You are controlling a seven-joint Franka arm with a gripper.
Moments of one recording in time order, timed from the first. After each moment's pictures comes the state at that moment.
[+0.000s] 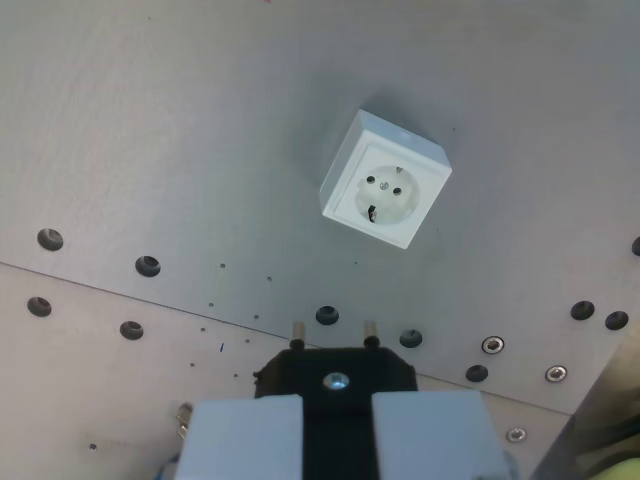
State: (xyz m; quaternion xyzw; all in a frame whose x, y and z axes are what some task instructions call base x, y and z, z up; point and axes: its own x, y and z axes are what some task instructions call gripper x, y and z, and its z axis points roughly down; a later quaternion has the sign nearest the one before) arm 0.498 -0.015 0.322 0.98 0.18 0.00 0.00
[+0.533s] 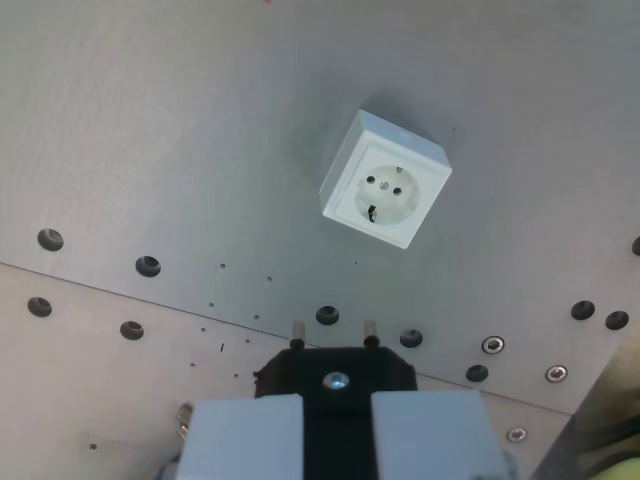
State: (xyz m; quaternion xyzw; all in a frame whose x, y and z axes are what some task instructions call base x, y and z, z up) arm 0.498 -0.015 0.322 0.98 0.18 0.00 0.00
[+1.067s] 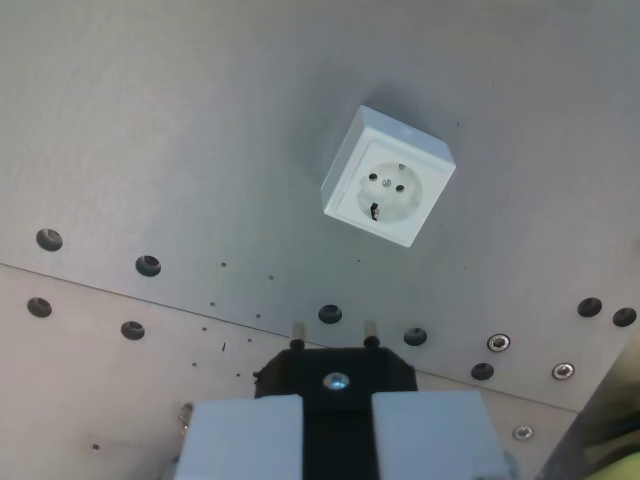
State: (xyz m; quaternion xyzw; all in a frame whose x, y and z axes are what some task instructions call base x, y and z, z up) arm 0.497 -0.016 0.316 0.98 0.17 0.00 0.00
